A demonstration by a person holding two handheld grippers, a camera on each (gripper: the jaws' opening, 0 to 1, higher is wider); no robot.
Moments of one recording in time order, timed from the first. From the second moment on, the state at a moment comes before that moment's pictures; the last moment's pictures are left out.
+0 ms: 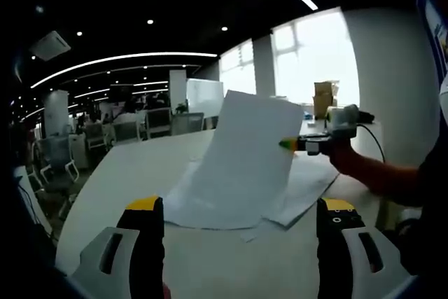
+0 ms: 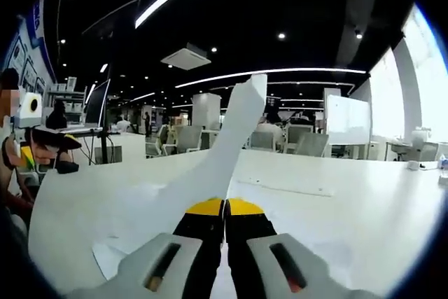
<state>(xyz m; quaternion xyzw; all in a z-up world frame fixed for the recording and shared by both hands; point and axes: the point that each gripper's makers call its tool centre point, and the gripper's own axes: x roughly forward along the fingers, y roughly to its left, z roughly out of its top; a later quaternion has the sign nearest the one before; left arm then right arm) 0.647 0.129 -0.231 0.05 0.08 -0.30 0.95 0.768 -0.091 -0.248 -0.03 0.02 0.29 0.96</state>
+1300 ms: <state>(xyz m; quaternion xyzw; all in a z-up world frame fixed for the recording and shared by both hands) 0.643 0.129 -0.223 0.05 0.07 -0.30 0.95 0.744 -0.087 -0.197 -0.02 -0.03 0.31 0.95</state>
